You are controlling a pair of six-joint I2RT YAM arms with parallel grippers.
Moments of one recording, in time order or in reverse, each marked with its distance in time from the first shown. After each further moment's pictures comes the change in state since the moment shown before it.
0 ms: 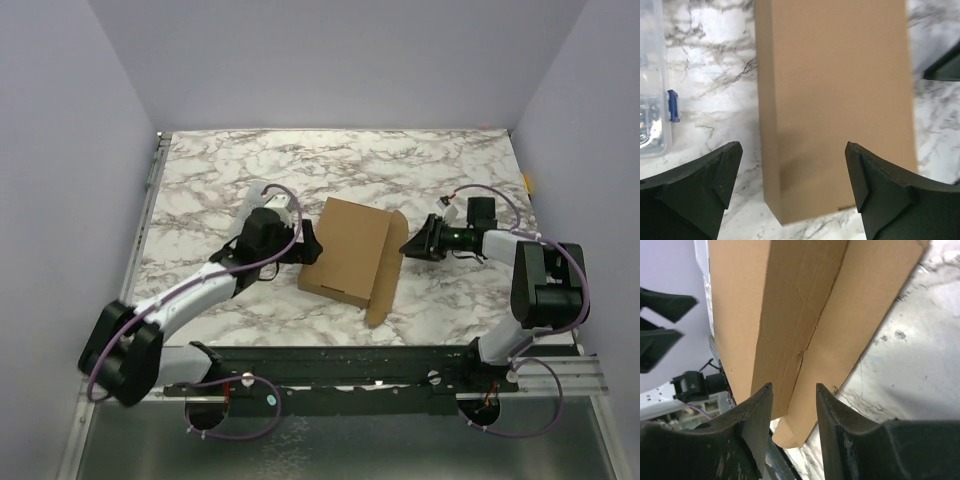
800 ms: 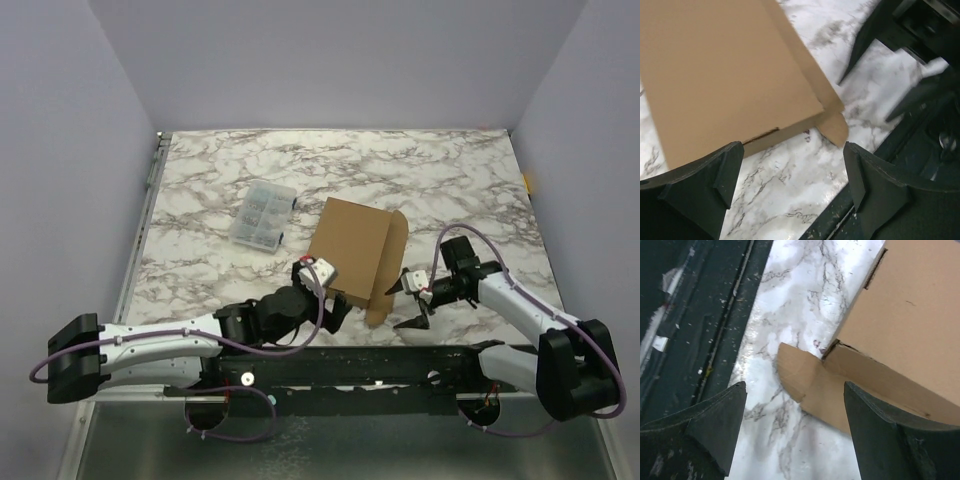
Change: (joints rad) left arm -0.673 -0.418 -0.235 0.084 -0.503 0.093; right arm 0.302 -0.489 -0.242 -0.574 -0.193 -1.765
